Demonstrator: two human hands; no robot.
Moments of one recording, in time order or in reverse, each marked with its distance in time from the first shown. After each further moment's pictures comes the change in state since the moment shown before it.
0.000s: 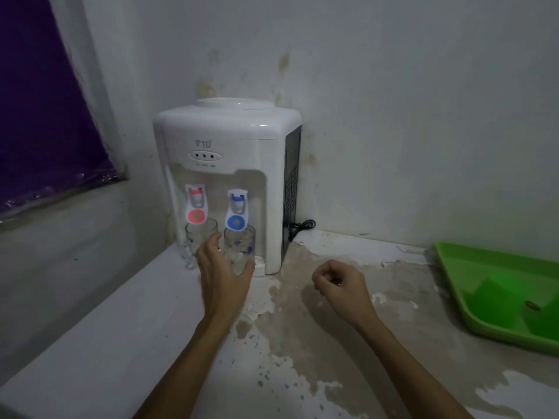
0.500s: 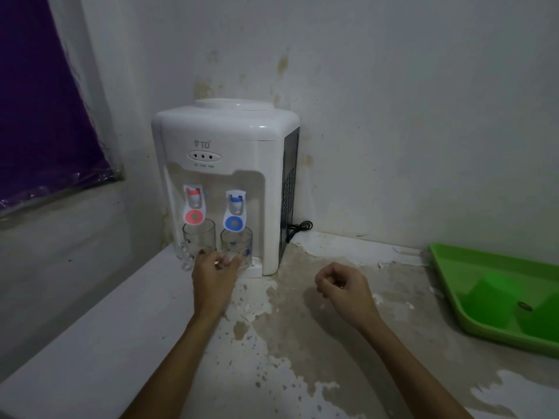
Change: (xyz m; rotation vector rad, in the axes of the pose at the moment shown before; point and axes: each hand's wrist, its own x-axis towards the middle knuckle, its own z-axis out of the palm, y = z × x) left_hand 0.021 -0.035 0.004 -0.140 -0.048 -0.137; right_hand -0.004 0.002 -0.009 0.004 -0.010 0.024
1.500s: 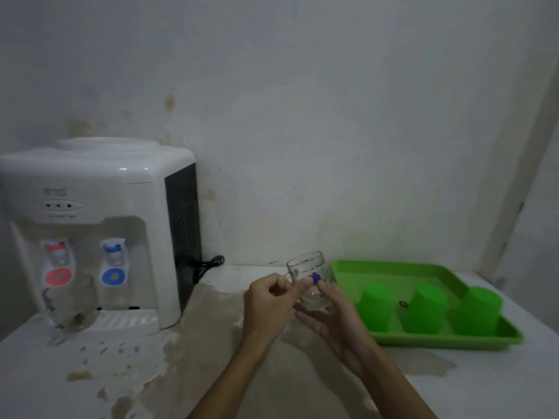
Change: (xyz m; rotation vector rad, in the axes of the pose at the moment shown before) left_hand -0.130 0.171 0.174 -0.432 -0.559 0.130; right_hand -0.029 0.012 -0.141 1.044 0.155 0.349
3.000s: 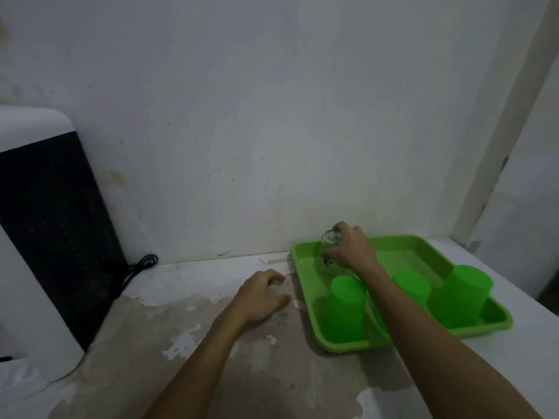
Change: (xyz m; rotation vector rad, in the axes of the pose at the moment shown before) left_hand 0.110 -0.119 0.085 0.634 -0.587 -0.162; right_hand 0.185 -0.100 -0.146 -1.661 0.485 -0.103
